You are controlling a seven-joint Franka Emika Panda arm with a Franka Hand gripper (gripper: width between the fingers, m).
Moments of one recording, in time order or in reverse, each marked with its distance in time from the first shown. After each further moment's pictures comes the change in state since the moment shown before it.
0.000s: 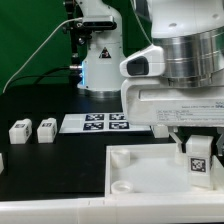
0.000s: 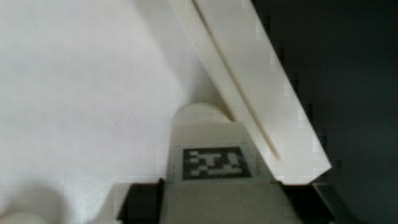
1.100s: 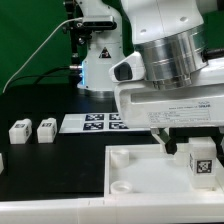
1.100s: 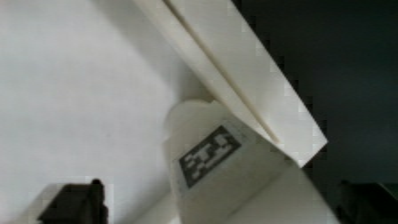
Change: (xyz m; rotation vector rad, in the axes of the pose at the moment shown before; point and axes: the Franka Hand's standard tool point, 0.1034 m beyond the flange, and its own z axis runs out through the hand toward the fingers) arm -0.001 0.007 0.001 0.076 0.016 -0.216
